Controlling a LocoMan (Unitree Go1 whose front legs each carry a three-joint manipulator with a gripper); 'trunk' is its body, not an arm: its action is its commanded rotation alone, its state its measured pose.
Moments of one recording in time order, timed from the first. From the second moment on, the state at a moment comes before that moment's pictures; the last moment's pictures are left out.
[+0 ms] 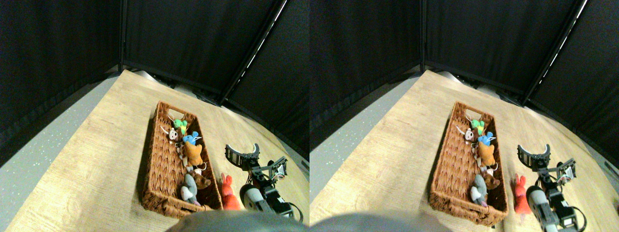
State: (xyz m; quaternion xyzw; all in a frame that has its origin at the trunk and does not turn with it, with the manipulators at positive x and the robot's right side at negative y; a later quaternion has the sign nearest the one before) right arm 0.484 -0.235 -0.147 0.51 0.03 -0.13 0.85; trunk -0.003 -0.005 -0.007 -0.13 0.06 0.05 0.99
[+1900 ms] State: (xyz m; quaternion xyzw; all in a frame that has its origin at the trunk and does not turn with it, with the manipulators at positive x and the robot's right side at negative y) right arm 0.438 -0.258 -0.242 0.59 0.07 -0.25 0.77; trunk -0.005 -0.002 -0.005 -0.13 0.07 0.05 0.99
